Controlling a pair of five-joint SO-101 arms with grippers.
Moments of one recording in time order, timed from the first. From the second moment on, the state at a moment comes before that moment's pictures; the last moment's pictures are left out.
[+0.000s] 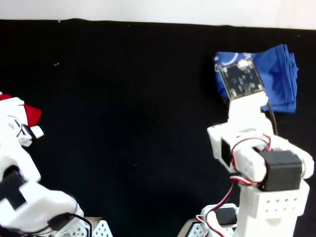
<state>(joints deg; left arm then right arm) -48.7 4.4 27.3 45.5 -29.9 -11.5 -45.6 3.3 100.5 14.5</state>
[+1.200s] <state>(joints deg) -12.2 -58.5 20.5 58.5 -26.1 0.3 -46.2 18.1 100.5 17.1</state>
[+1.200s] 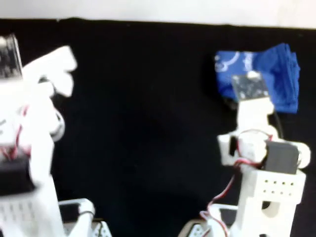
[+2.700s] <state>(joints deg) -36.0 -67.4 75.6 47.1 -33.0 -30.1 -22.1 25.3 86.9 9.5</state>
